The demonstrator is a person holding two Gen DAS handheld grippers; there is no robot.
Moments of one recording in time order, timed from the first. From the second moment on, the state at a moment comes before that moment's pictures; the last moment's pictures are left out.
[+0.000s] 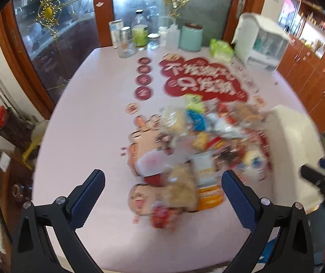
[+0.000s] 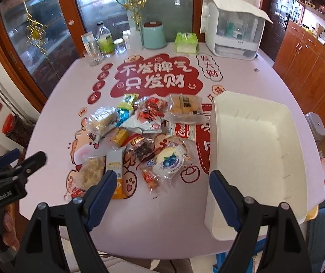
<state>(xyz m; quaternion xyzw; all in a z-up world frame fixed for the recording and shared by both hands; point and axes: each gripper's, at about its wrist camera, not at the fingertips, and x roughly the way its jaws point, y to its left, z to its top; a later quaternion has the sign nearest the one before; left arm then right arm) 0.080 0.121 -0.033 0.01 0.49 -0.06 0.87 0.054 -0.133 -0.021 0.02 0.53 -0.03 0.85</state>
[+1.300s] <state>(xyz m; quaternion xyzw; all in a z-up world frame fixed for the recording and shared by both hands) 0.089 0.131 -0.195 0.03 0.62 -0.12 0.78 0.130 0.000 -0.213 -0.07 0.66 0.05 0.74</state>
